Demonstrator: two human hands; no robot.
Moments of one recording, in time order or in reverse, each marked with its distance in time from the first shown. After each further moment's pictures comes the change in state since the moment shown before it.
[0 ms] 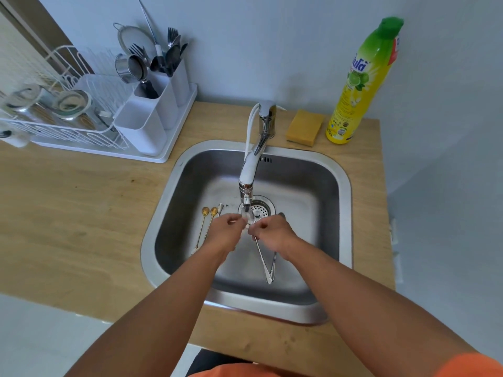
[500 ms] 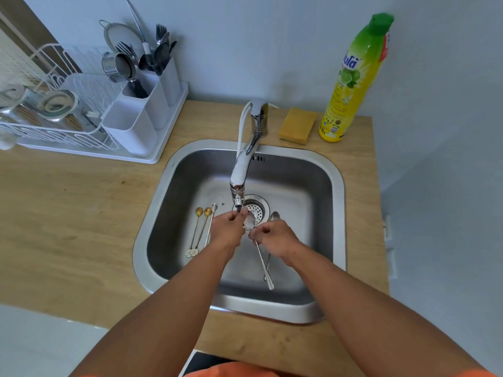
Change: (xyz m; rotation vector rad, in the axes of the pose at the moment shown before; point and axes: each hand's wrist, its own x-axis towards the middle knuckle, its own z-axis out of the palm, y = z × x) left_hand 0.004 0.006 0.028 -0.155 0.094 -0.003; right_hand -0.007 0.022 -0.008 0.082 -0.019 0.001
